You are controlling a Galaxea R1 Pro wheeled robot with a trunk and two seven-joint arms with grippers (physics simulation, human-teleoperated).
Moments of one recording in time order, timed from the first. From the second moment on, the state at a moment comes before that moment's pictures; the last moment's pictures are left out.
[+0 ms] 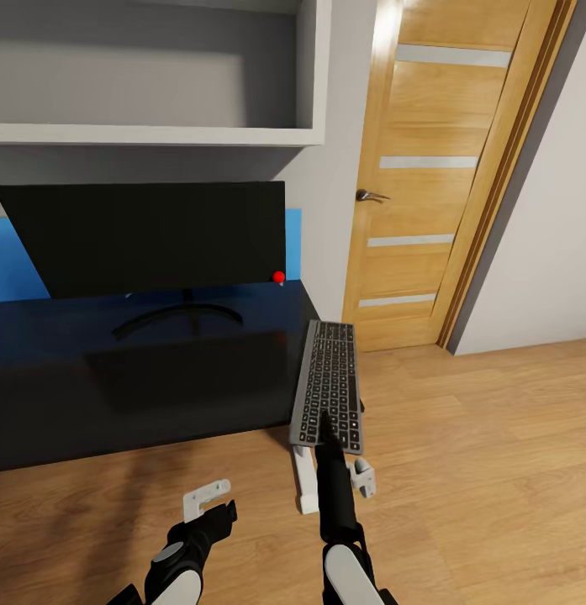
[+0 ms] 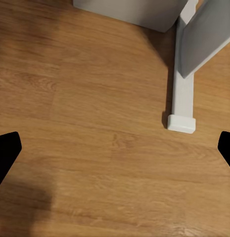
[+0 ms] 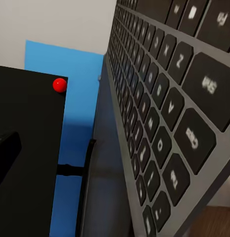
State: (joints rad) left arm -0.27 0.25 -0.79 -1.43 1.06 0.14 0.94; right arm -0.18 0.16 0.53 -1.33 -1.31 -0.59 -0.04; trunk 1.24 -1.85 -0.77
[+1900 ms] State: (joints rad) left arm -0.27 0.25 -0.79 -1.40 1.06 0.14 0.94; right arm -0.18 0.09 0.23 -1.38 -1.39 -0.53 -0.11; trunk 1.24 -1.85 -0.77
